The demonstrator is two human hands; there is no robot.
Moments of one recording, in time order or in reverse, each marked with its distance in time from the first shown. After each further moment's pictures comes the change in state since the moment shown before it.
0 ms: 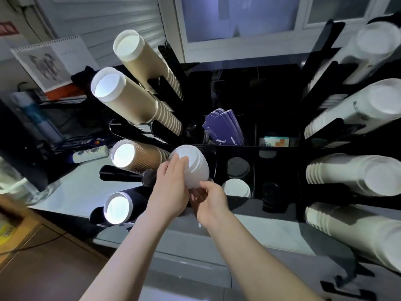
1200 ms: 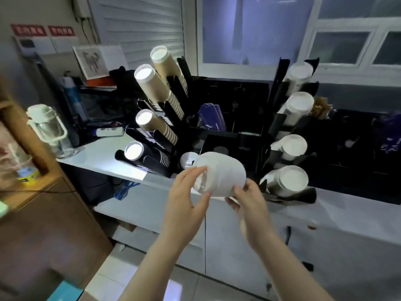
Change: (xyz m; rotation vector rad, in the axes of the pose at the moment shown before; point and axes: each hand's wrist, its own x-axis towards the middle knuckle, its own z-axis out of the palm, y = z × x) left_hand -0.223 0.140 -0.010 -0.572 0.321 0.045; right_hand -0.202 -0.045 -0.164 -0.647 -0.332 -0.577
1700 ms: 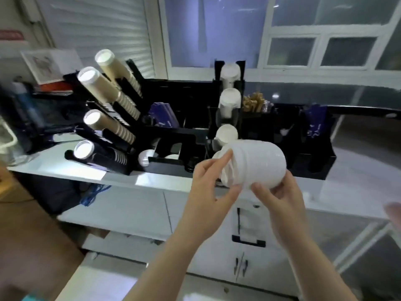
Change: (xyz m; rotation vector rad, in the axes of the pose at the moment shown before) left_hand -0.040 0.124 0.115 -0.253 -0.245 0.060; right_hand -0.094 -0.108 -0.147 -0.284 0.094 -0.436
